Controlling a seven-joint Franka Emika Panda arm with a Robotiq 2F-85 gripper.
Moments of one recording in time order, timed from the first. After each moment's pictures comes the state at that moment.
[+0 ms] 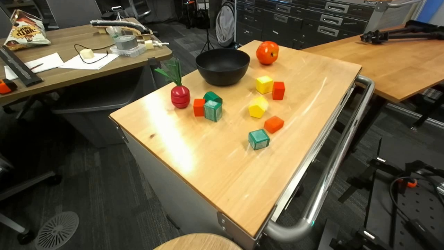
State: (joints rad) arm 0.09 -0.49 0.45 -2.26 -0.21 2.06 0.66
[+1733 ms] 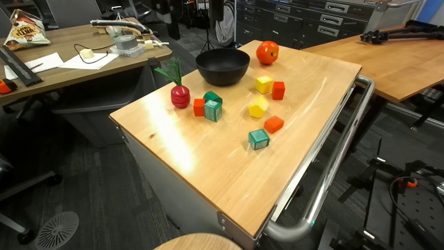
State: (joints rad) arm 0.11 0.09 0.22 -1.85 -0.20 2.04 0.49
